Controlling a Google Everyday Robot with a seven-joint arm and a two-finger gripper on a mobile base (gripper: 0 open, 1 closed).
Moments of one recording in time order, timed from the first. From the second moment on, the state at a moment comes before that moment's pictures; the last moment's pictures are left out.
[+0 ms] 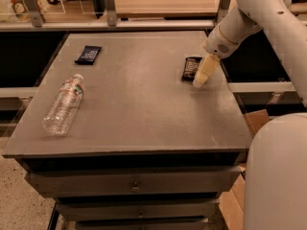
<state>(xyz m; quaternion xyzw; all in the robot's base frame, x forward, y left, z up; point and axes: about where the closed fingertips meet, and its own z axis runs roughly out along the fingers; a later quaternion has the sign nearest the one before) 0.715 -0.168 0.826 -0.59 0.76 0.10 0.23</state>
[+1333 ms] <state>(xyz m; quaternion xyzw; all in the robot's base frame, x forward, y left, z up) 0.711 -0.141 0.819 -0.59 0.75 0.17 0.25</state>
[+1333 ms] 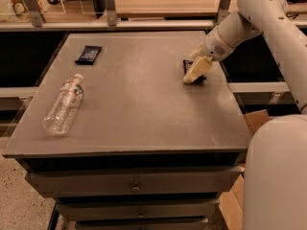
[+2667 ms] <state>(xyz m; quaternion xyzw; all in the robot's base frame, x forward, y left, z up) 0.695 -0.118 0.890 -0.63 0.70 0.14 0.30</state>
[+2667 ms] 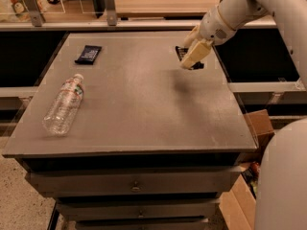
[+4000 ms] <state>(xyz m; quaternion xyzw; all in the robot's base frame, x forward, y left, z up) 0.726 -0.017 0.928 -0.69 0.64 0.13 0.32</state>
